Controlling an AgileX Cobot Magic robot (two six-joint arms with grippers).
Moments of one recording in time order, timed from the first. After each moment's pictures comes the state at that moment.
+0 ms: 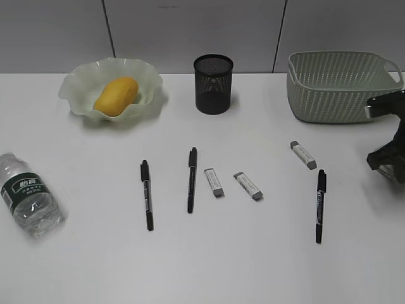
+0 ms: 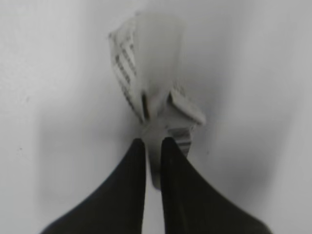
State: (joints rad) left arm -0.06 -0.01 -0.54 0.00 1.06 -0.04; right arm 0.05 1.91 -1.04 -0.30 0.63 0.11
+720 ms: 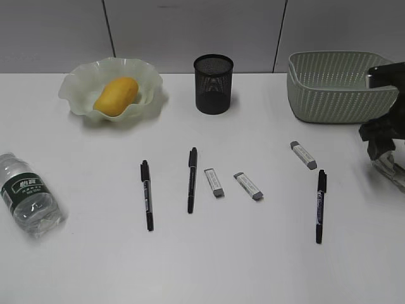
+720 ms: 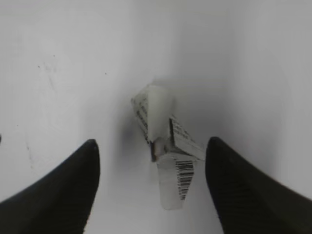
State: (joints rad) left arm -0.06 -0.01 -0.54 0.00 1.06 -0.04; right arm 0.05 1.86 -1.13 -0.21 0.62 0.10
